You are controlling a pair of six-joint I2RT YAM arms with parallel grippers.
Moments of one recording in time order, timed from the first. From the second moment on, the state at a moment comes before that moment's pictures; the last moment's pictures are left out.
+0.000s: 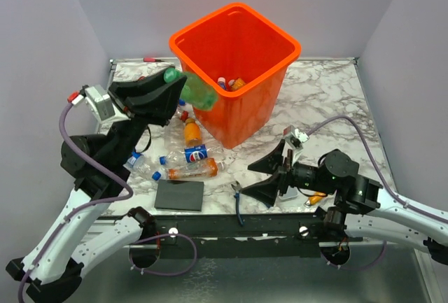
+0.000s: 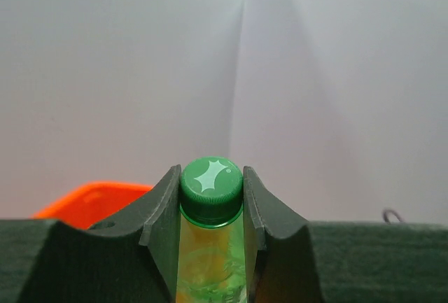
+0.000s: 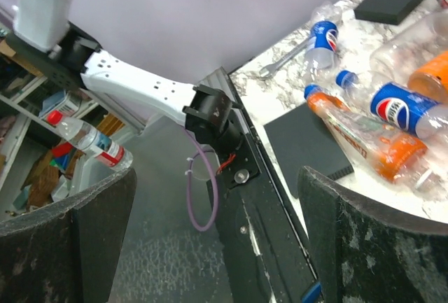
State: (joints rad) left arm -0.64 0.70 1.04 0.32 0.12 -0.26; right arm 1.15 0.68 0.72 -0.02 -0.18 0.50
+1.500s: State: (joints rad) left arm -0.63 1.58 1.68 -0.16 -0.31 -0.21; right arm 1.15 0.53 0.59 -0.42 0.57 0.76
